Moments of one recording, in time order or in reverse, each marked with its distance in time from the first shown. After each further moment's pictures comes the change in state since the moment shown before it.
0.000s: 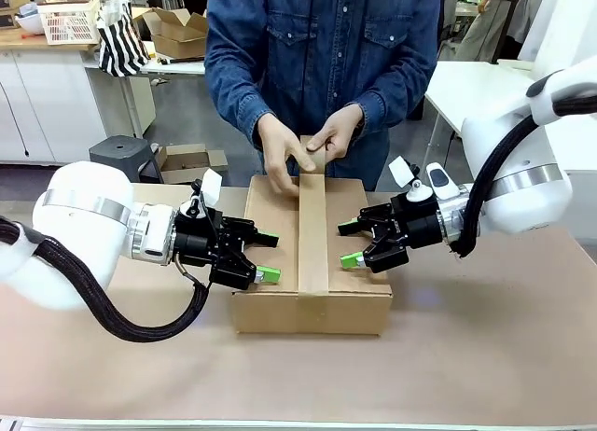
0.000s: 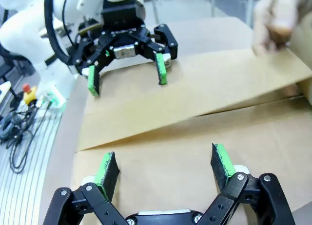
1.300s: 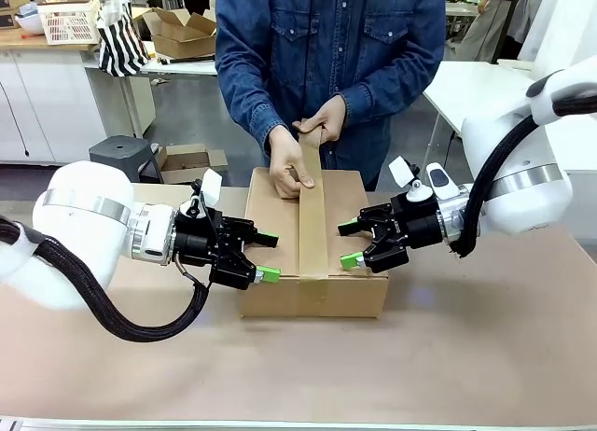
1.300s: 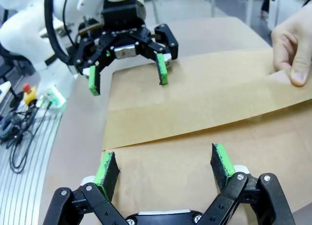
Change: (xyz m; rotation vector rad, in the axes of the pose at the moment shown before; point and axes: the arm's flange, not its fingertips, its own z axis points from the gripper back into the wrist) left arm 0.000 0.000 0.000 0.003 0.004 0.000; right arm 0.000 0.000 0.000 0.000 0.000 0.000
